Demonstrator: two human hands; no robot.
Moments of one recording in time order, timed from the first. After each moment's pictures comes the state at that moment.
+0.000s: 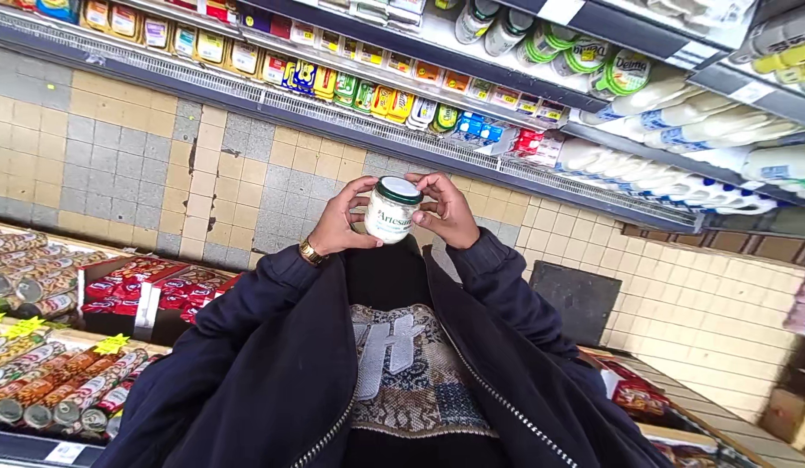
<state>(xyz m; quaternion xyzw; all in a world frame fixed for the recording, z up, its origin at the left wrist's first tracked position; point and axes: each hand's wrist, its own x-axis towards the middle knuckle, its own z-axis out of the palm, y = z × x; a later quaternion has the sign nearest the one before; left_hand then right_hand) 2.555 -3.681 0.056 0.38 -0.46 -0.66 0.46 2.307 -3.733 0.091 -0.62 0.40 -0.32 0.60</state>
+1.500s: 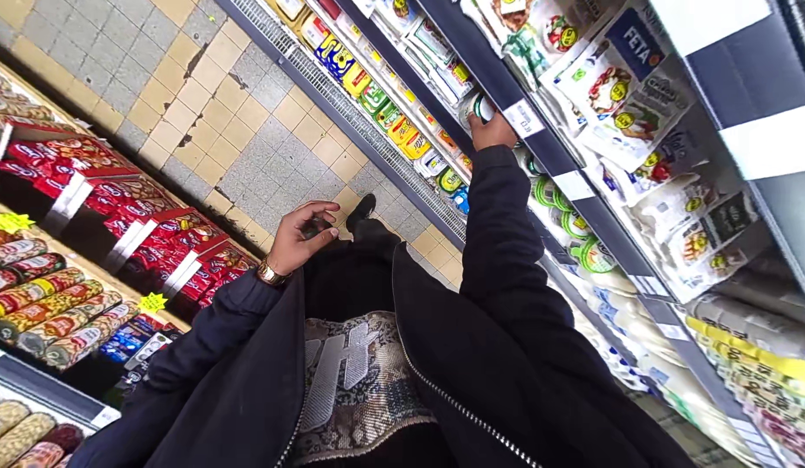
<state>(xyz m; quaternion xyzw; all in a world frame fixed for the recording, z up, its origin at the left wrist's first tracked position) 2.503 -3.778 0.037 0.62 -0.35 -0.46 0.53 2.296 -4.183 -0.061 -0.75 0.64 0.02 0.16</state>
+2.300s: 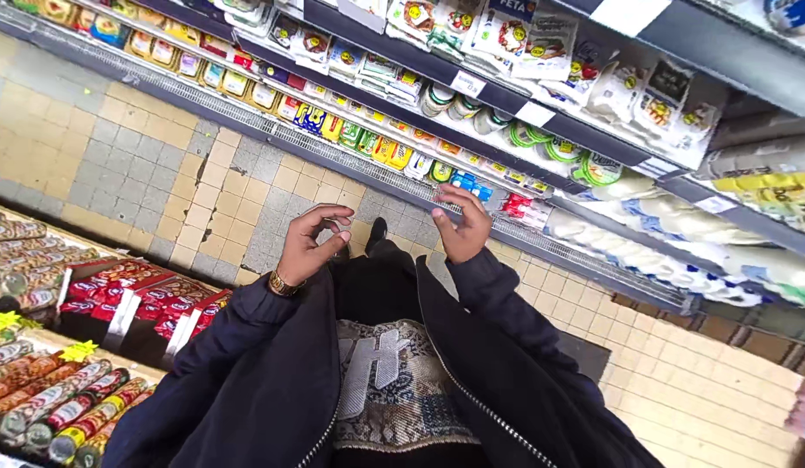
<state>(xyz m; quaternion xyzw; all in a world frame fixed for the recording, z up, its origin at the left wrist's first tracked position) 2.551 -3.762 0.108 0.45 -0.52 -0.47 0.56 2.256 -3.871 0.080 -0.73 0.40 -0.46 0.33</state>
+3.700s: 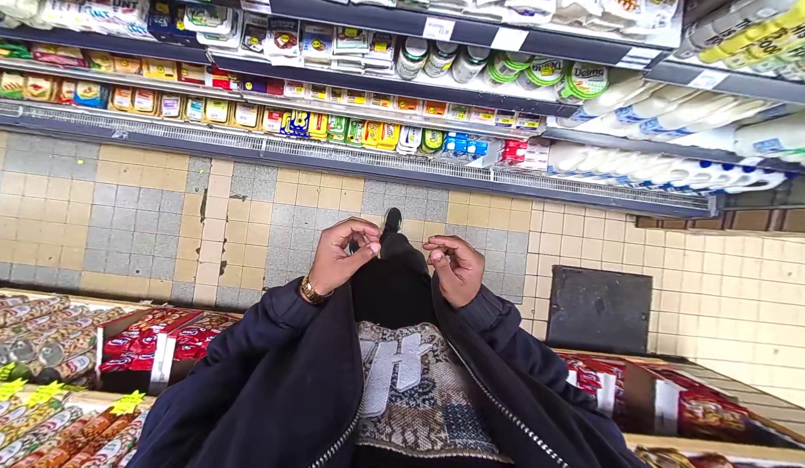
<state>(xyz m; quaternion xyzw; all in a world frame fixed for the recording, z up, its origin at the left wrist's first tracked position) 2.554 -3.674 0.096 0.33 -0.54 -0.56 0.53 2.301 -3.652 0.085 -0.62 0.42 -0.54 0.39</state>
